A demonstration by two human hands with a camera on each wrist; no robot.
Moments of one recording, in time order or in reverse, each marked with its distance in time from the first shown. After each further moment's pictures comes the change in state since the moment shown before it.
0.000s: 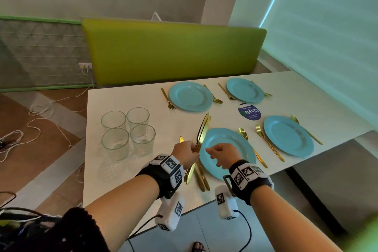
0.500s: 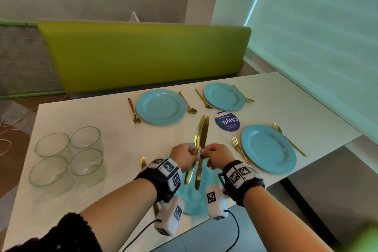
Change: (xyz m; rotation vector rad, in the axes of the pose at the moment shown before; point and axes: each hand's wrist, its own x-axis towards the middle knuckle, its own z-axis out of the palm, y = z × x) left_hand 0.097 0.097 0.064 -0.146 -0.028 -0.008; right_hand 0.089 0.054 -0.090 0.240 -0.054 -0.005
